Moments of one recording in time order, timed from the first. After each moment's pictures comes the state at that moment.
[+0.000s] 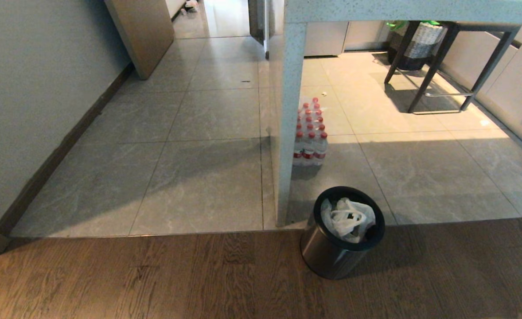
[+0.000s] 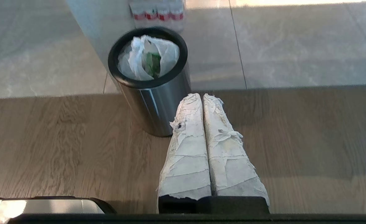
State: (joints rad) left arm 0.00 0.00 0.00 0.00 0.00 0.00; right arm 0.00 0.06 0.00 -0.01 0.00 0.00
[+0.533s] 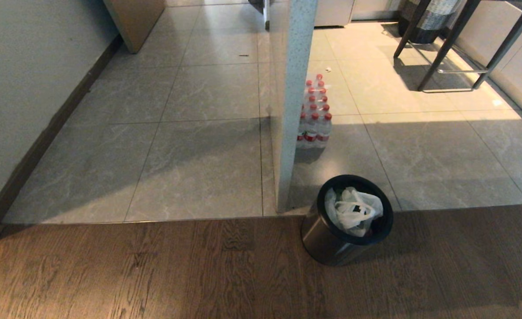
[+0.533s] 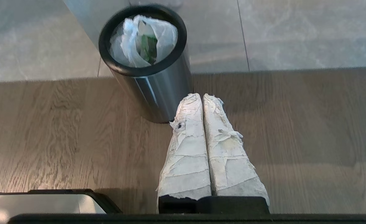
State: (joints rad) left arm 0.00 0.00 0.00 0.00 0.00 0.00; right arm 0.00 0.06 0.00 -0.01 0.00 -0.01
